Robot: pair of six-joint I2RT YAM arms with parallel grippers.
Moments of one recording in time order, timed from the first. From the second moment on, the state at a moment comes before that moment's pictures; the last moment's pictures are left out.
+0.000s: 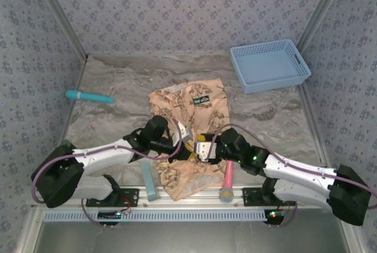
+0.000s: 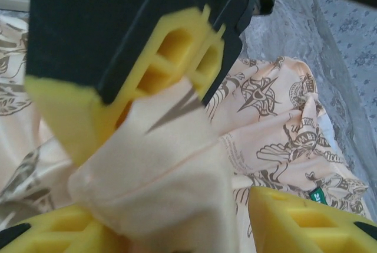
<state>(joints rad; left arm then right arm) -0.85 1.28 0.54 0.13 0.74 -0.11 0.97 0.97 0.42 0.05 -0.10 -0.73</state>
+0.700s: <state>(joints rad) -0.83 1.38 0.61 -0.09 0.63 -0.04 0.81 0.89 0.42 0.17 -0.30 -0.65</state>
